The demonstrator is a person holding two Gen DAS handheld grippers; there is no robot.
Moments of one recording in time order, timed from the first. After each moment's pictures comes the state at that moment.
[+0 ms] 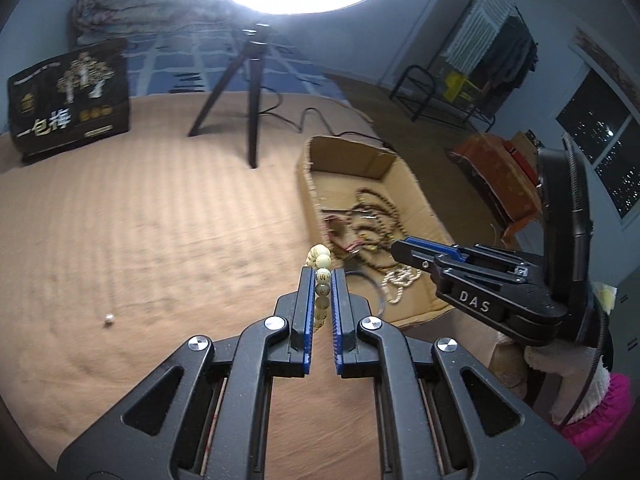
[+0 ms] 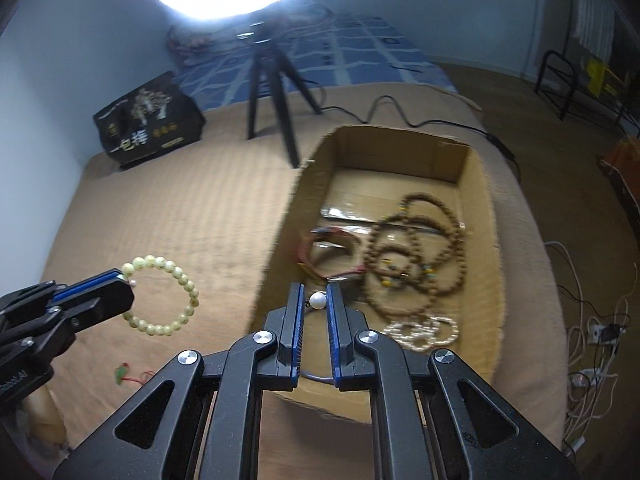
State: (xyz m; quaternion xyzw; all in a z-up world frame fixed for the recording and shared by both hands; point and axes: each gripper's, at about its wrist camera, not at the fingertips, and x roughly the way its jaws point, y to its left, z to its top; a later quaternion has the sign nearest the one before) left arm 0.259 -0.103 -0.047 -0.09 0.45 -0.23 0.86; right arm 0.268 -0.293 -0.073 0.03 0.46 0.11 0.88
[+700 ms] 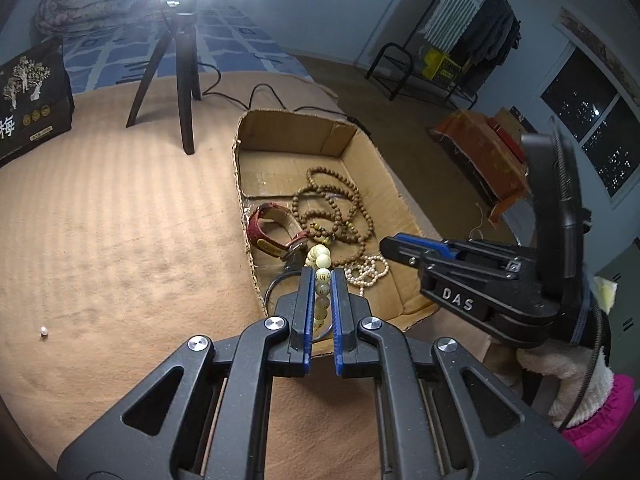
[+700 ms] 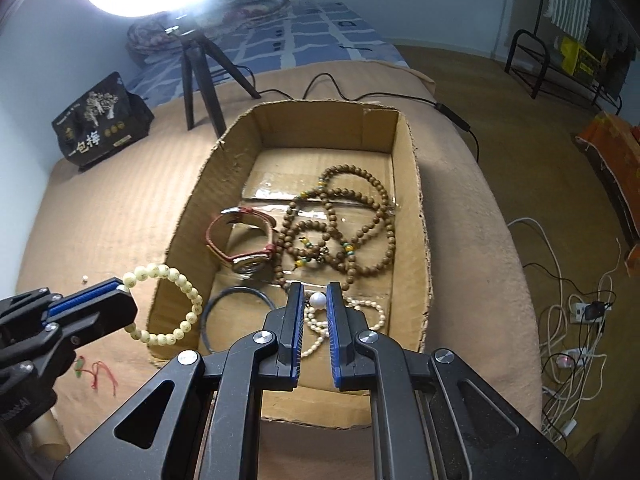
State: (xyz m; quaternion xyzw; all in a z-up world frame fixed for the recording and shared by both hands) left arm 0.269 -0.173 -0.072 -0.07 0.47 -0.27 0.84; right arm 0.274 -0.345 -0.097 0.03 0.48 0.06 0.88
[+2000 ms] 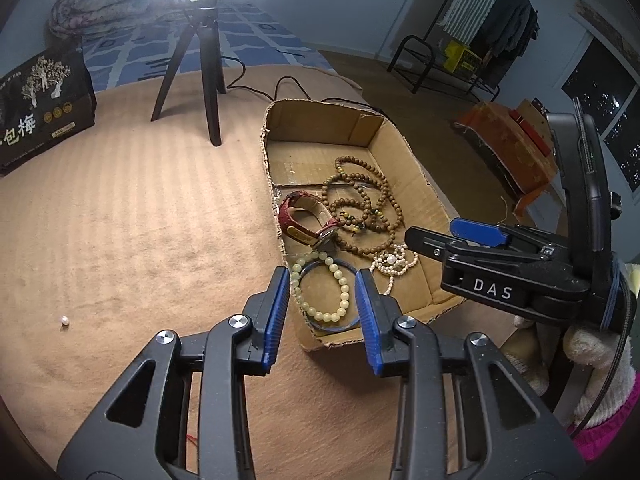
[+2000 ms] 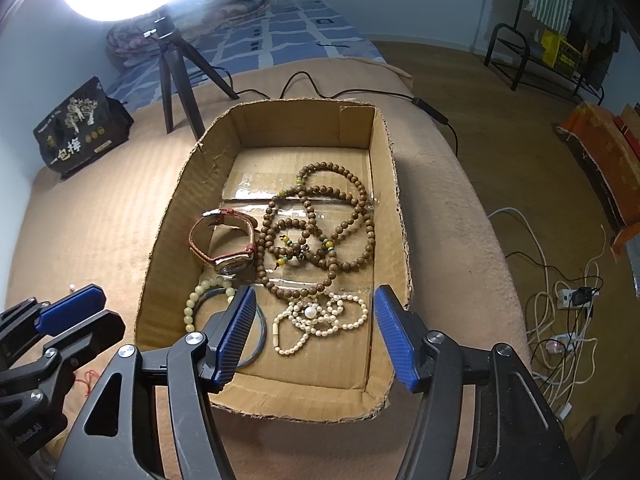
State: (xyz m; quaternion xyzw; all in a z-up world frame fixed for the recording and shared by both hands) left arm 0.263 -0.166 -0.075 -0.04 0.48 -0.23 0.85; right arm 0.271 -0.347 -0.094 0.03 0.48 0.02 0.88
